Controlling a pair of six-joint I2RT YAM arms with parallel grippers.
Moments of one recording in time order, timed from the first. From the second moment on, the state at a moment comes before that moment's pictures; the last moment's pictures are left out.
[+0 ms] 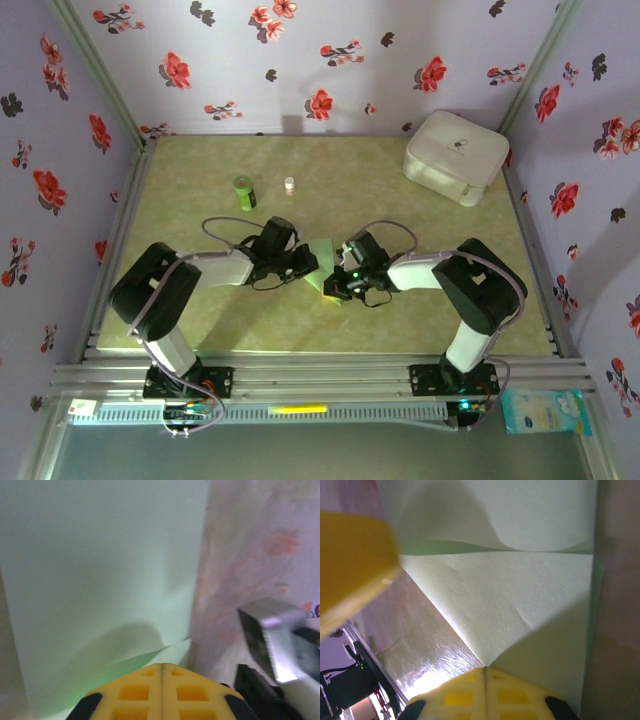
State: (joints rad) left arm -0.70 1.71 0.78 0.09 0.37 -1.00; right arm 0.71 1.72 0.70 0.04 -0.60 0.85
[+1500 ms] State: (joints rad) left arm -0.69 1.75 0.72 0.17 0.35 -1.01; right arm 0.68 1.57 0.56 0.00 -0.62 0.83
